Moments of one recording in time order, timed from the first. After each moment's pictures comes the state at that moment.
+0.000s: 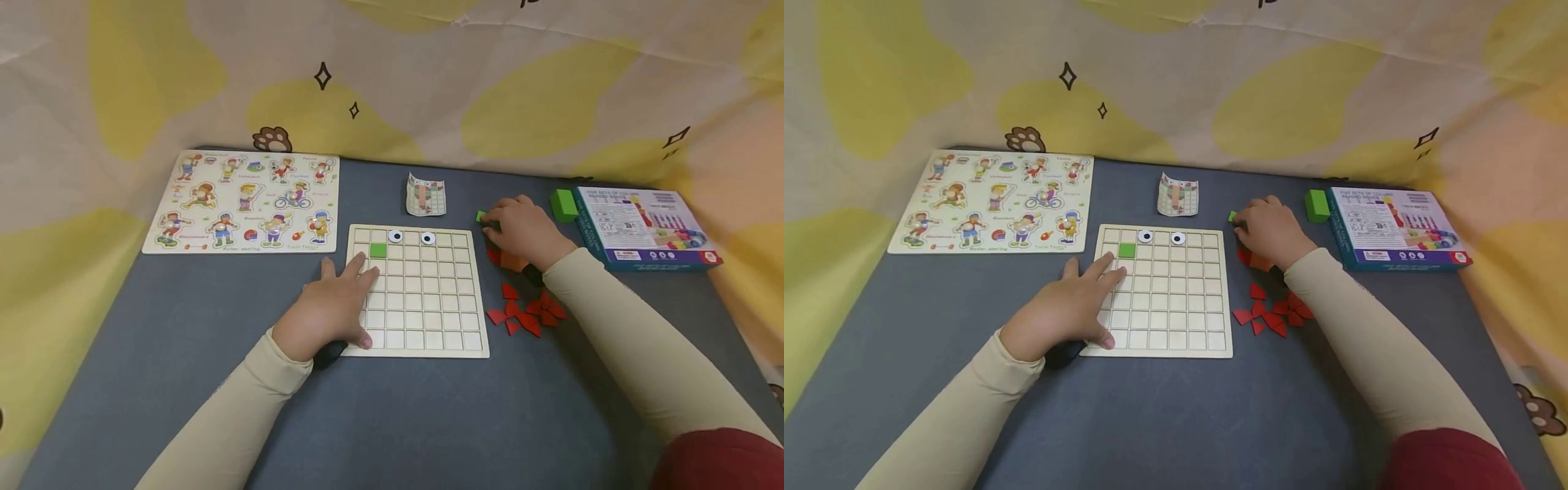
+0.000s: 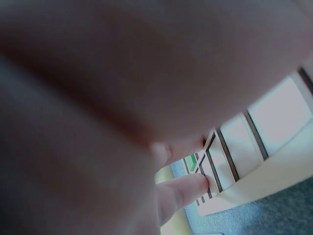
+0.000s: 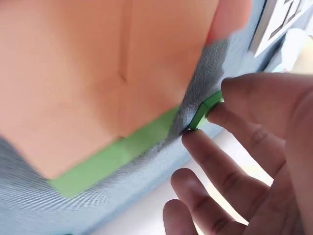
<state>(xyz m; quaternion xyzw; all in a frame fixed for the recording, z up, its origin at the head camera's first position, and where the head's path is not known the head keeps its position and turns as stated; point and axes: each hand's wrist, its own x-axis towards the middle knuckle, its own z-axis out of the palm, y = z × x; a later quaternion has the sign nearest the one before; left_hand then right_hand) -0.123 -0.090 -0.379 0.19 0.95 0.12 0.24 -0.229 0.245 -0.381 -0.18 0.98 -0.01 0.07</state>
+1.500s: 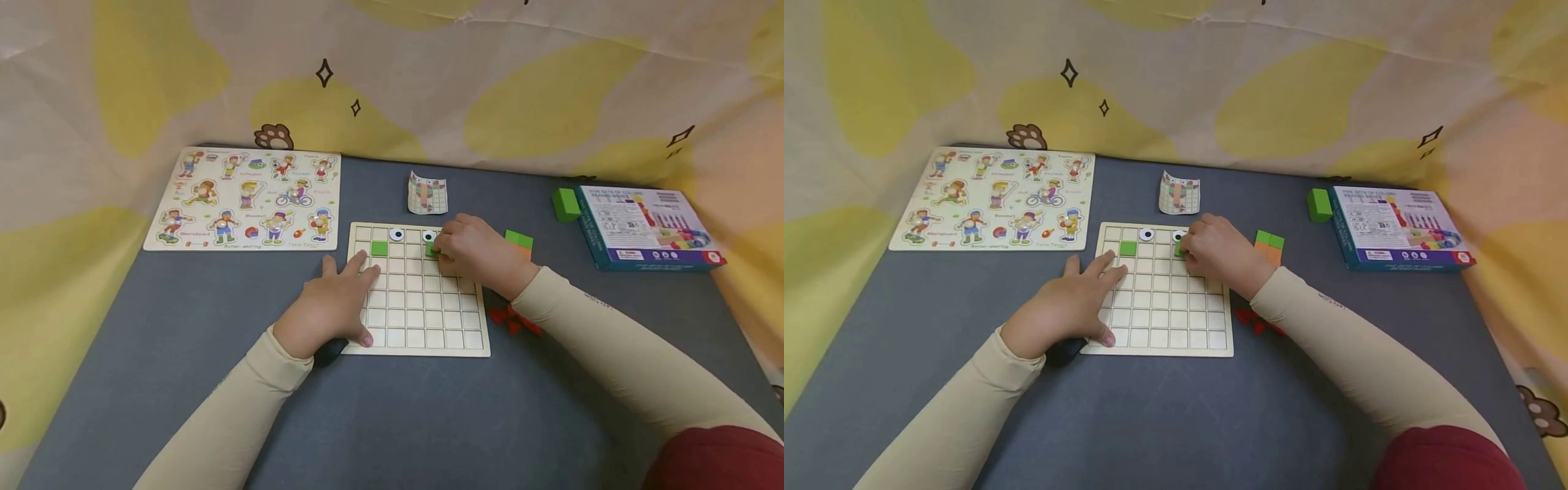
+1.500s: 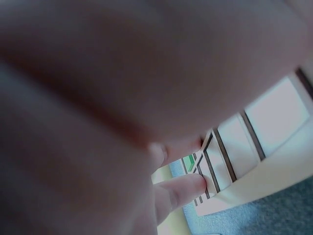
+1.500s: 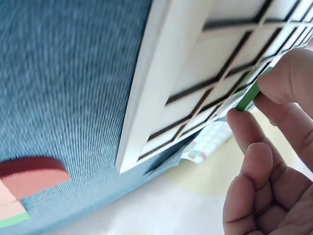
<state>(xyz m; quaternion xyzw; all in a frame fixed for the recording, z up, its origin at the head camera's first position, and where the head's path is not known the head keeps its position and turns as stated) -0.124 -0.090 -0.380 0.18 0.95 0.11 0.24 -0.198 0.179 -0.388 -0.46 0.88 -0.06 -0.10</state>
